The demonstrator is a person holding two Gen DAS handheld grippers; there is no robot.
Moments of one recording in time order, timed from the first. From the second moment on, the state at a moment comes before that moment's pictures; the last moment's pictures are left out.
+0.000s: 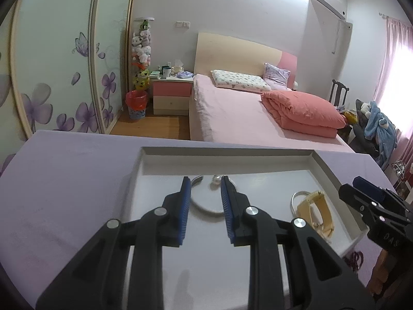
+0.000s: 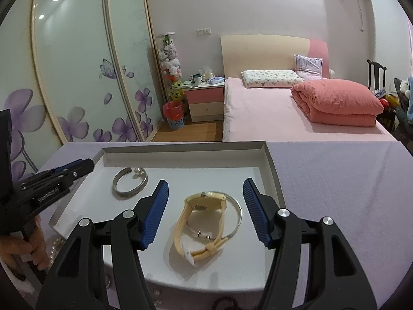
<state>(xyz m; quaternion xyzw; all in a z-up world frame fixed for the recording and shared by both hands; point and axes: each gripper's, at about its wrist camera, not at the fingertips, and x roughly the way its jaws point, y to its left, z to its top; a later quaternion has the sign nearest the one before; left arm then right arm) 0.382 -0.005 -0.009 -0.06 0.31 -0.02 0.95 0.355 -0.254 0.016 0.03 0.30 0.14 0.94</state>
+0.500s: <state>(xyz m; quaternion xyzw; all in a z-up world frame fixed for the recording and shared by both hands) 0.254 0.043 -0.028 -0.08 0.35 -0.02 0.93 0.228 -0.265 0.014 -0.02 0.29 0.14 0.95</state>
